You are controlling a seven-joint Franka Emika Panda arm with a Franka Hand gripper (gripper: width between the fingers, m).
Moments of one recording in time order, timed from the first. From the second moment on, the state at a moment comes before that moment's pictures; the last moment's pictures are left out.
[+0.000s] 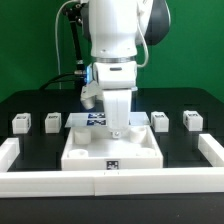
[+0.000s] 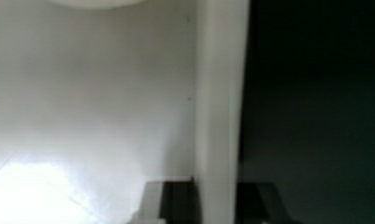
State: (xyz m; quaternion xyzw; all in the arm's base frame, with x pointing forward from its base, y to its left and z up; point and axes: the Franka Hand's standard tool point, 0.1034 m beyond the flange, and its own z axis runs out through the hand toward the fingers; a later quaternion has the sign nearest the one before) arm 0.449 0.002 0.009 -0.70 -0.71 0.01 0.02
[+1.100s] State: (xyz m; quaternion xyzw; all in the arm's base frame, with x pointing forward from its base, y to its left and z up) arm 0.466 0.049 0.007 -0.70 -0.72 0.00 0.02
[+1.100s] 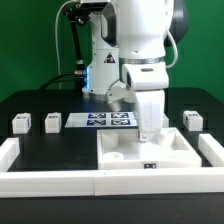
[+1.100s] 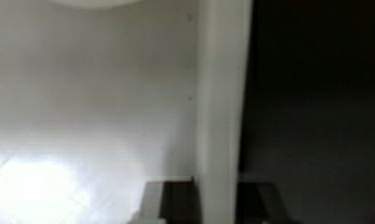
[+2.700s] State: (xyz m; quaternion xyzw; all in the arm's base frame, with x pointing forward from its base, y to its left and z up) arm 0.482 0.081 0.007 -0.72 -0.70 -0.01 0.02
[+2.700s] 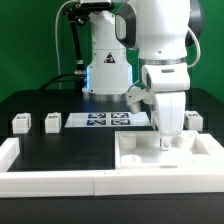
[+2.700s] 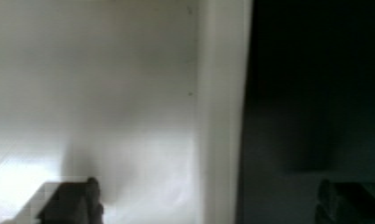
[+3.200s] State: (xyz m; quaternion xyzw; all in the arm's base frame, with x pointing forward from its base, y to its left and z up) arm 0.482 0.081 0.018 -0.73 -0.68 -0.01 0.01
